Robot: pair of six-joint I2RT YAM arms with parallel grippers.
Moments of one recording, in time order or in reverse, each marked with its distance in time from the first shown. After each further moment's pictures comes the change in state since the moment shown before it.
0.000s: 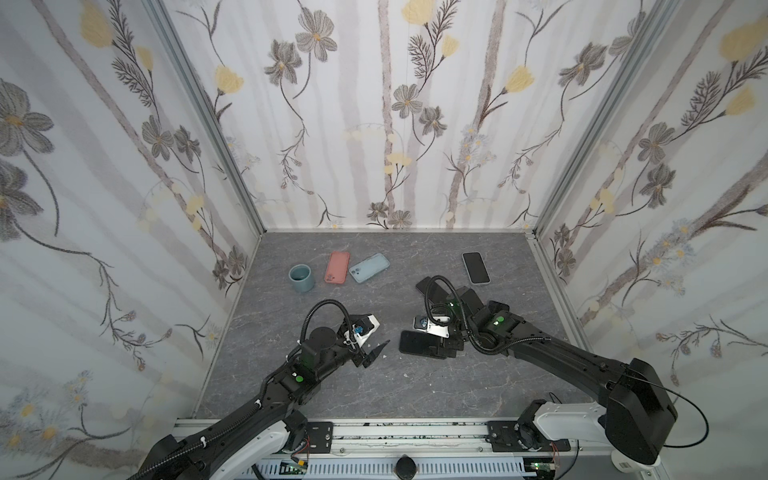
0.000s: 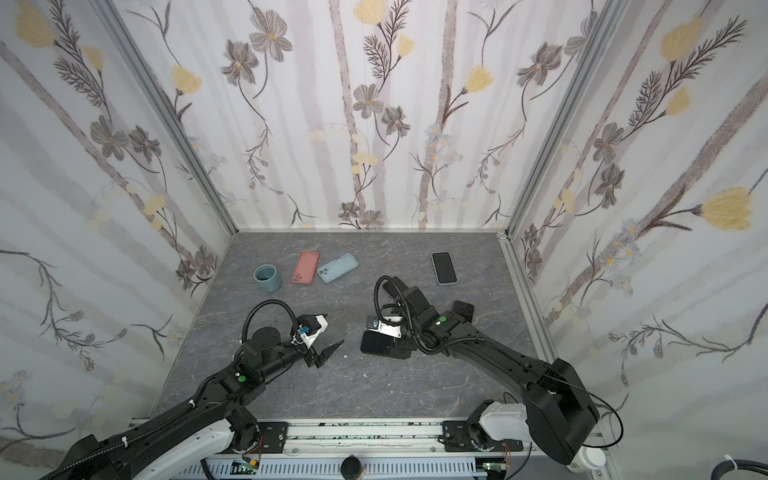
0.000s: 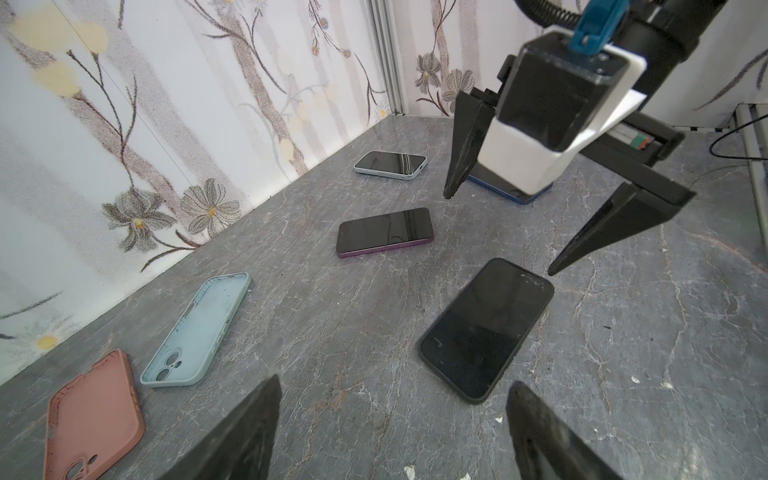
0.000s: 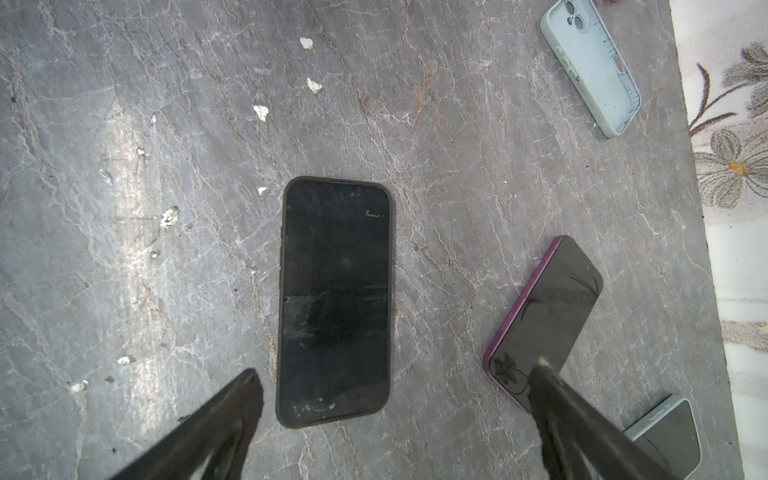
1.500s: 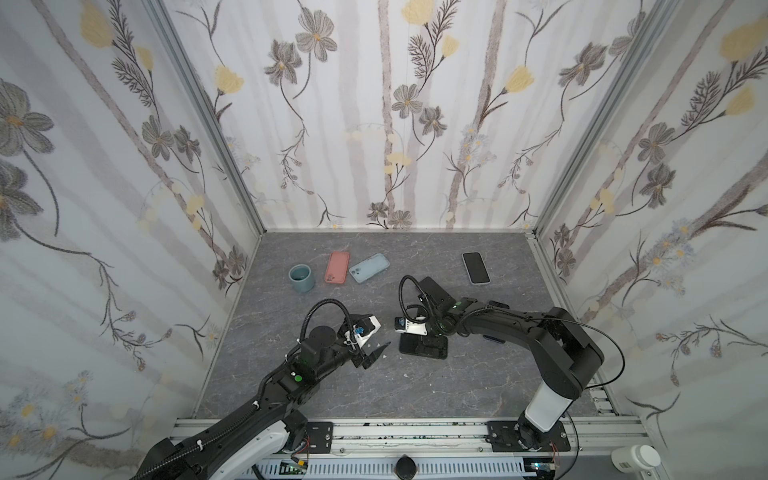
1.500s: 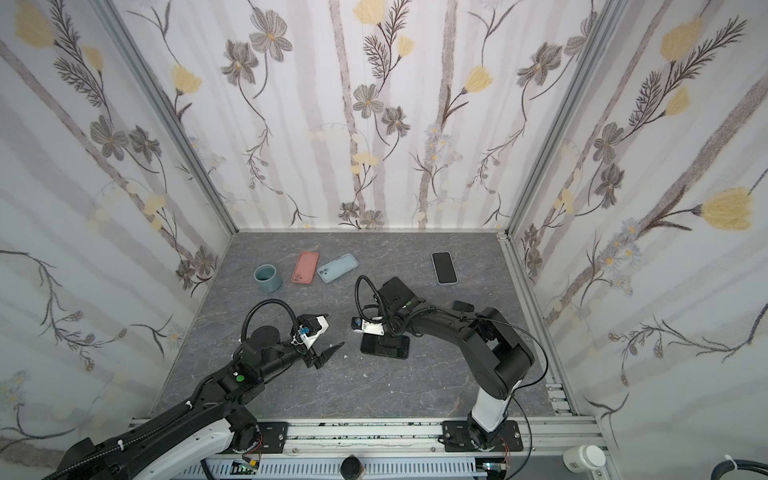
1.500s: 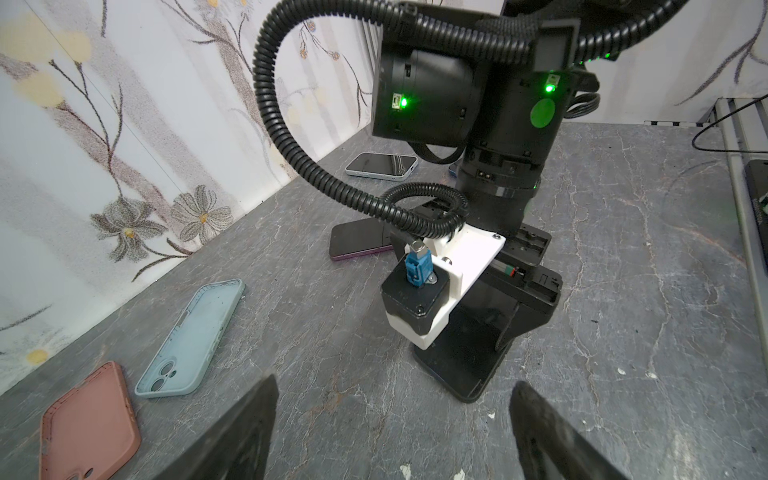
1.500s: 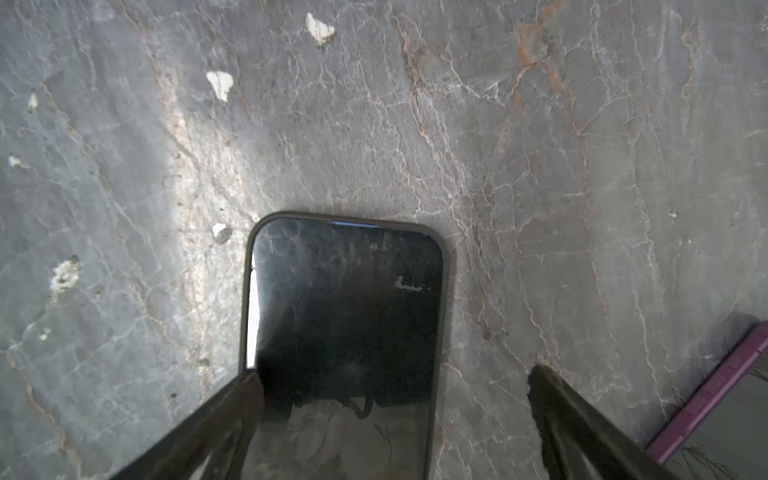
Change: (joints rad) left arm -0.003 -0.011 0.021 -0.046 0.026 0.023; right arm 0.008 0.441 0.192 -0.006 -0.069 -0.014
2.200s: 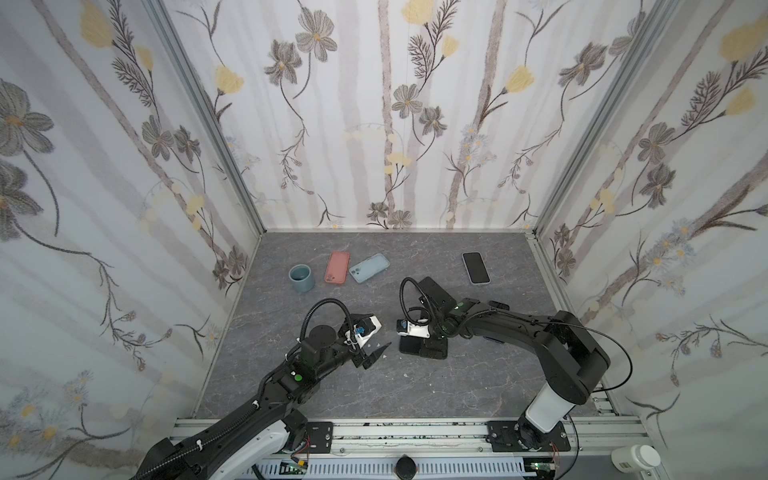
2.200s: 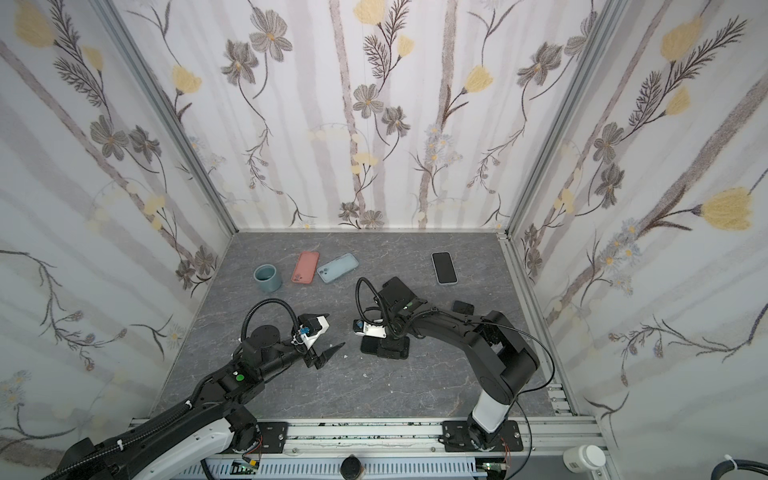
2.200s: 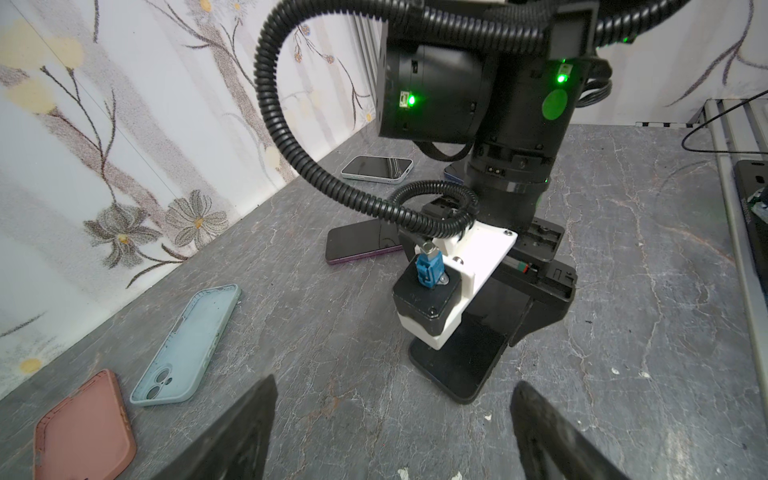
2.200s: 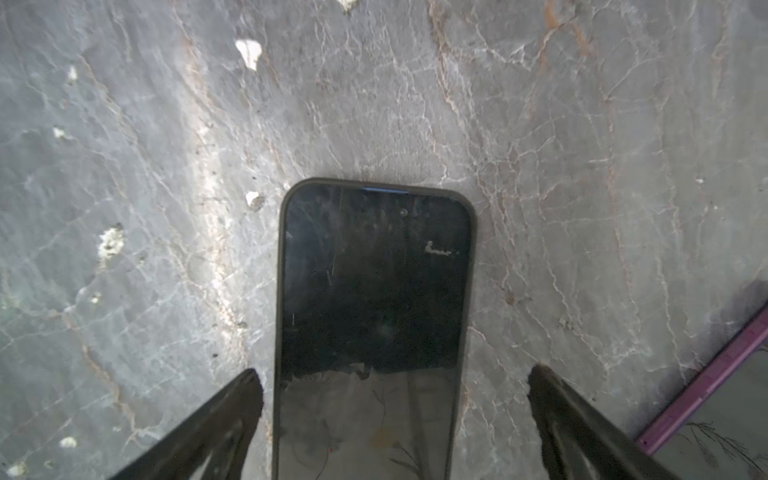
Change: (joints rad) left arm 0.000 0.006 0.011 -0.007 0.017 0.004; right arm 0.012 -0.025 -0.021 -0.053 0.034 0.026
